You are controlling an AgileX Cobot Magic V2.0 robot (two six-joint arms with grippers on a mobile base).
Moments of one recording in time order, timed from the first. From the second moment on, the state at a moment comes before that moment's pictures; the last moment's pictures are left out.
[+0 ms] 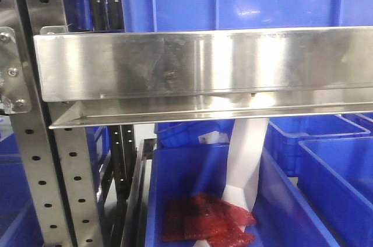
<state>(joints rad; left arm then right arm) -0.05 -0.02 0.03 -0.04 0.12 0.03 0.03 -0.01 0.03 0.05 -0.04 0.03</state>
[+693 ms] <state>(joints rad) -0.05 -0.02 0.03 -0.04 0.12 0.03 0.03 -0.01 0.03 0.05 0.05 0.03</state>
